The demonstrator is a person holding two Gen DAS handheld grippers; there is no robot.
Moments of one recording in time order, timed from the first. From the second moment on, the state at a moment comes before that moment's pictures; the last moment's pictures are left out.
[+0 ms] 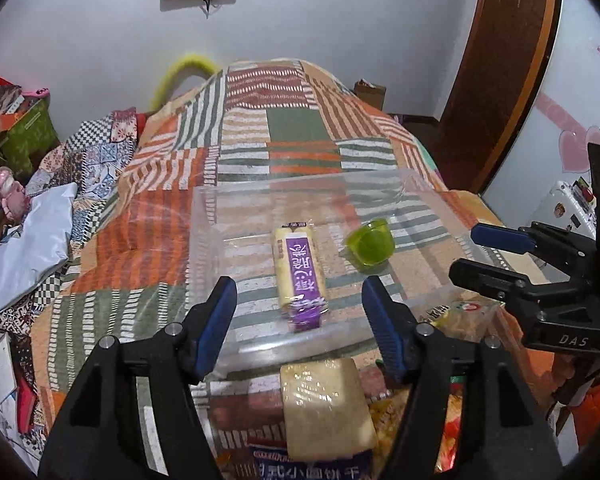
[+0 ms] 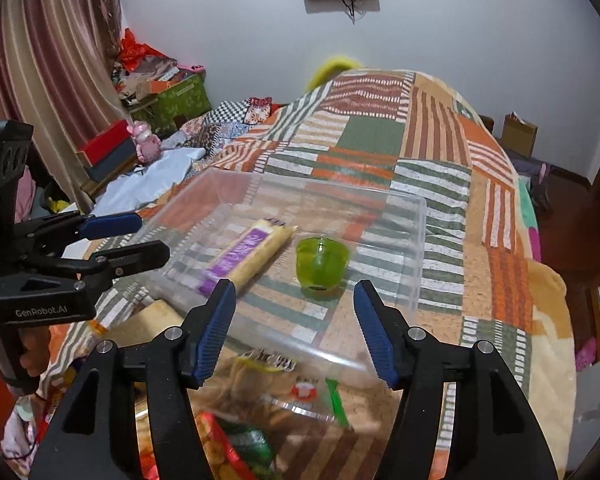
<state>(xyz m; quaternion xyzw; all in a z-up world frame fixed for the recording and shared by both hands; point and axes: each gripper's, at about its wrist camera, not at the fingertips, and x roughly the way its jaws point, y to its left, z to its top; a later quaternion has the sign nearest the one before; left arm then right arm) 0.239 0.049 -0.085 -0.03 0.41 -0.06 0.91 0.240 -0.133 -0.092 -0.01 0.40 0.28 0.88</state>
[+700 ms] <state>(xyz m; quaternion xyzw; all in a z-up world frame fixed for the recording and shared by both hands) 0.192 0.045 -0.119 -0.05 0.46 -0.06 0.88 0.195 -0.157 -0.111 0.00 0.42 0.28 0.86</state>
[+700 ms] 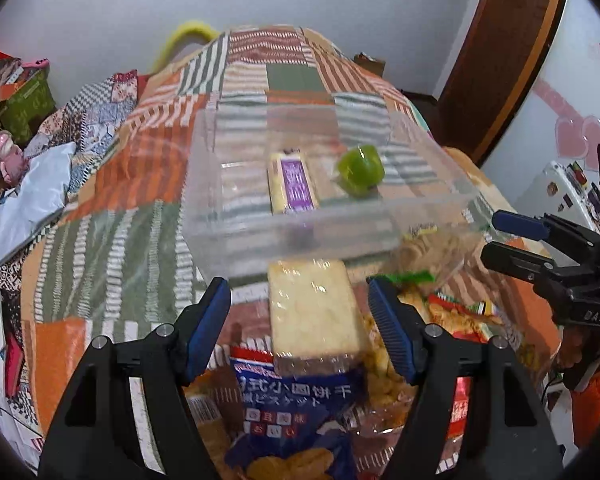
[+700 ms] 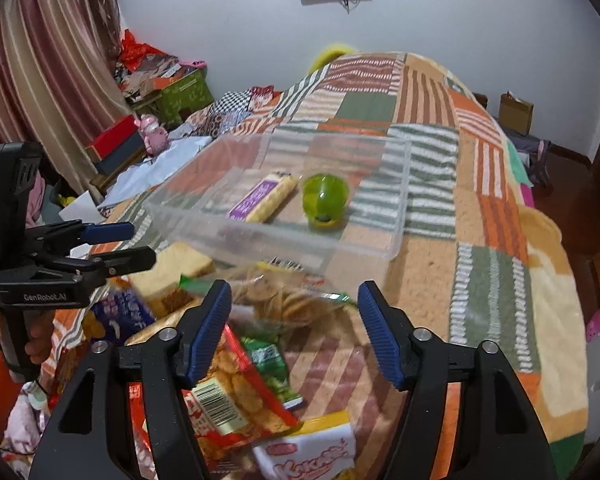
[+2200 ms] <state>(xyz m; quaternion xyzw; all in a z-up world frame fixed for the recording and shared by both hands) 0.179 0.044 -0.144 -0.07 0.47 -0.08 0.88 0.204 -0.118 -0.142 0.00 0.45 0.27 0.85</state>
